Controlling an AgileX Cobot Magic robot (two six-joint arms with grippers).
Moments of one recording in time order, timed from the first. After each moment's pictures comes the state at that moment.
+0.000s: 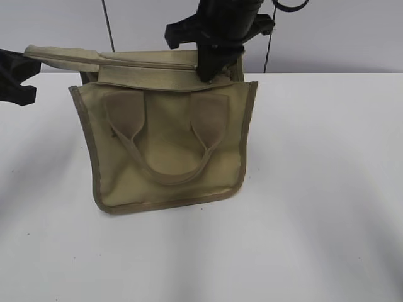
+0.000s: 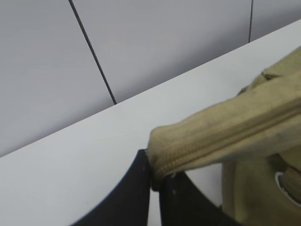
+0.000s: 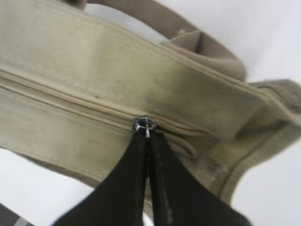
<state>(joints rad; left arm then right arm) -0.08 1.39 -0.66 0.77 -0.38 -0.38 0.55 2.07 -1.97 0.13 1.20 0.02</state>
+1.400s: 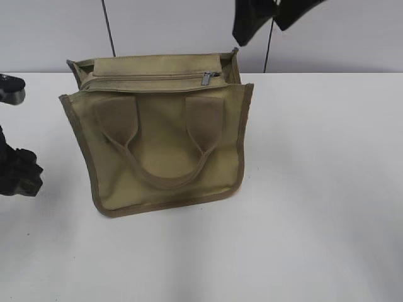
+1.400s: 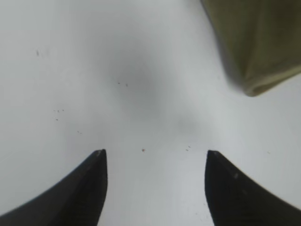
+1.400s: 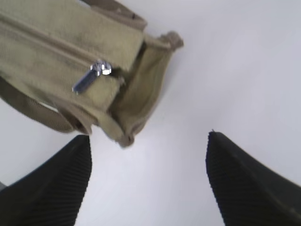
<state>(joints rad) -0.35 1.38 -0.76 0.11 0.69 -0.09 0.48 1.79 -1.80 0.10 1.22 -0.14</state>
